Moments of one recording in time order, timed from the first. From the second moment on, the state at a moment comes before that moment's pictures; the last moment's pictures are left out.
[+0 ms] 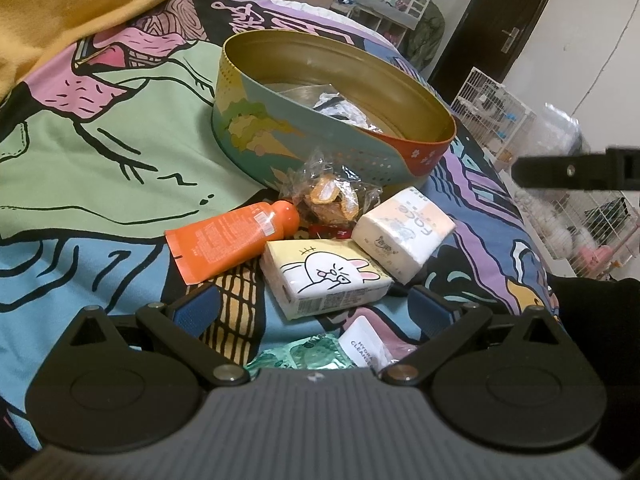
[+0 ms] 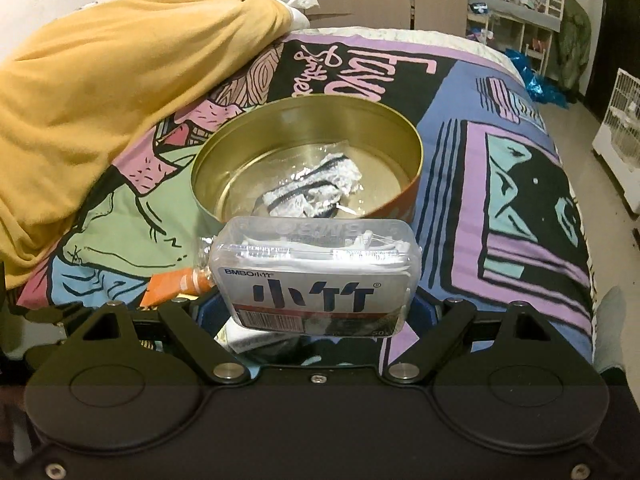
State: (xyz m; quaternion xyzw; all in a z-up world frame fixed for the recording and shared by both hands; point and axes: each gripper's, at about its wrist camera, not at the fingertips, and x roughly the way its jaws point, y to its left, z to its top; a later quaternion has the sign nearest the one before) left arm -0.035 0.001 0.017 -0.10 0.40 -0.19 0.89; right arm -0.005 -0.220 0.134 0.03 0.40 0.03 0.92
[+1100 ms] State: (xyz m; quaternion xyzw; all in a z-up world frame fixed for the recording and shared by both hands) left arm -0.036 0.002 0.019 -0.12 0.39 -0.21 0.89; right arm 0.093 -0.186 0.162 -0.01 0.43 0.04 0.90
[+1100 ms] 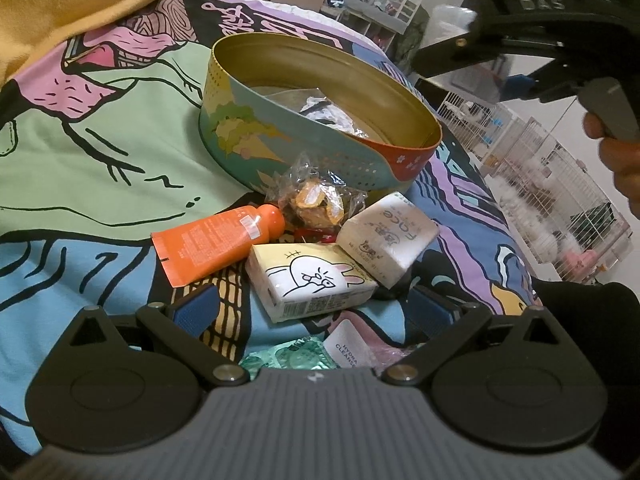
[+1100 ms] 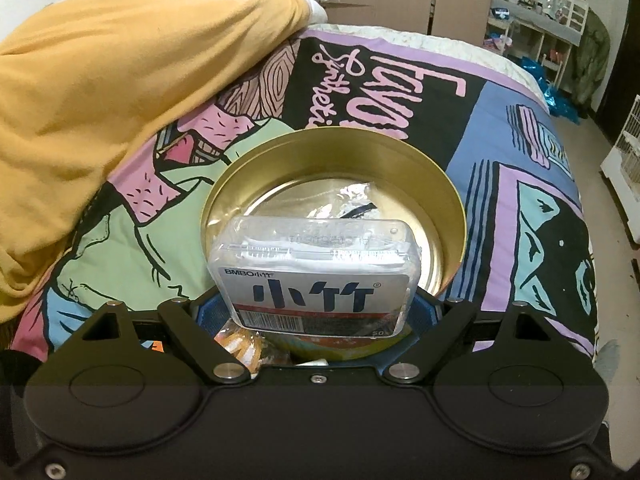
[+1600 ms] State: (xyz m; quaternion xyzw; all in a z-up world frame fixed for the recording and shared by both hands) left arm -0.034 -0.001 0.016 -0.12 0.40 -0.21 0.88; right arm 0.135 -0.174 0.147 -0.03 0.44 0.01 0.90
